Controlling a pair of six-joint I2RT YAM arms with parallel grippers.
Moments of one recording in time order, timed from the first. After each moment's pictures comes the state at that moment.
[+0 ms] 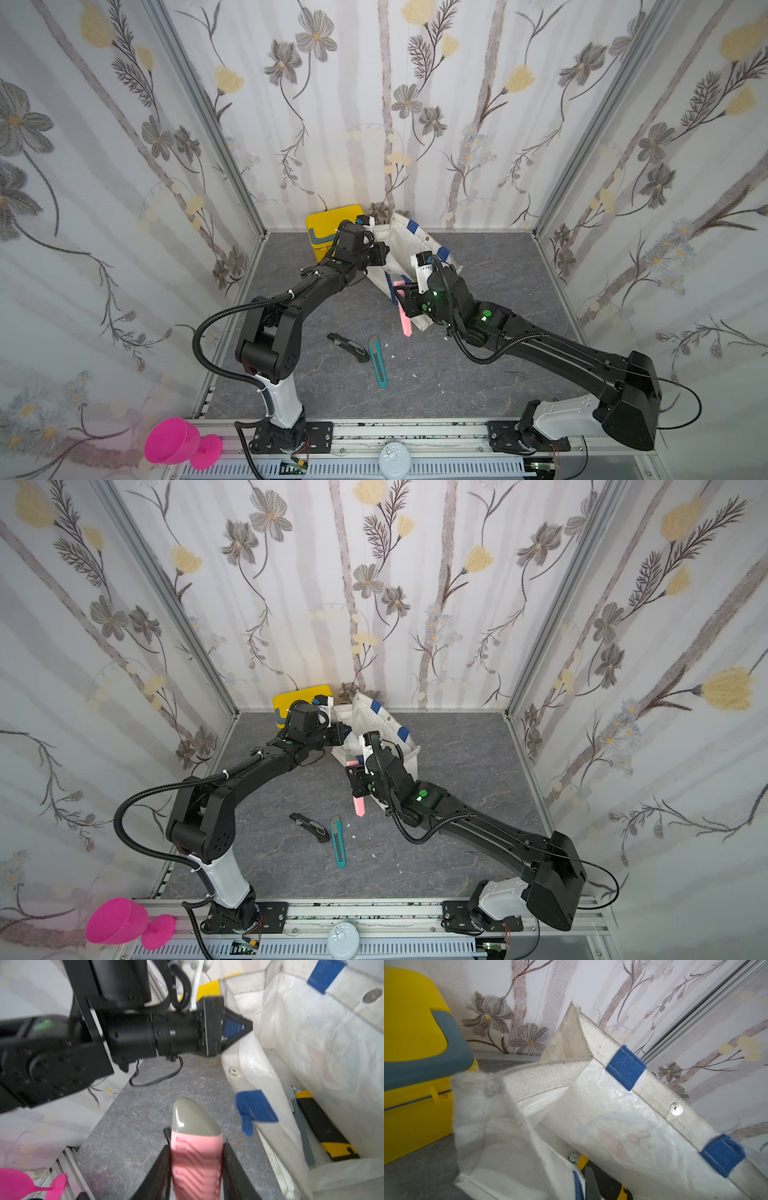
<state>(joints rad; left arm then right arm) -0.39 1.79 1.33 0.00 0.30 -0.43 0.93 1.36 1.15 -0.20 0.17 0.52</state>
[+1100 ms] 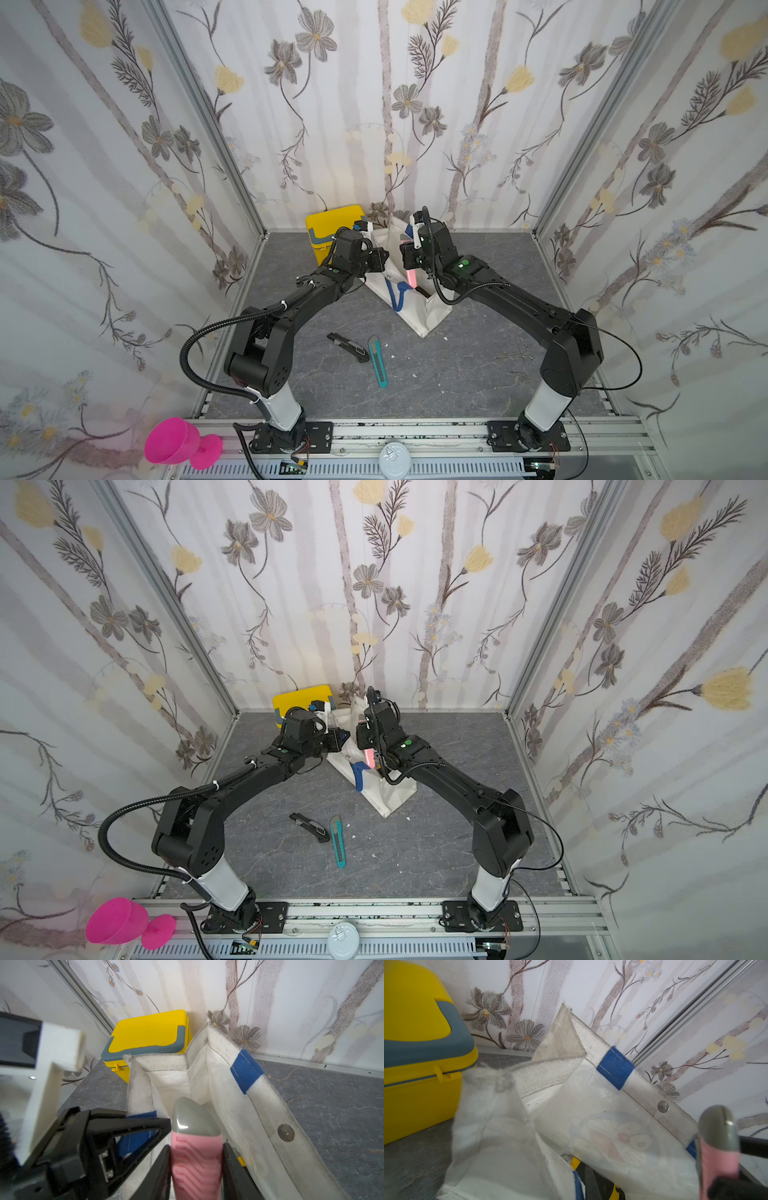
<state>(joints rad) -0.42 1.70 1.22 0.04 0.30 -0.46 0.70 1.75 1.54 -0.29 0.21 0.31</state>
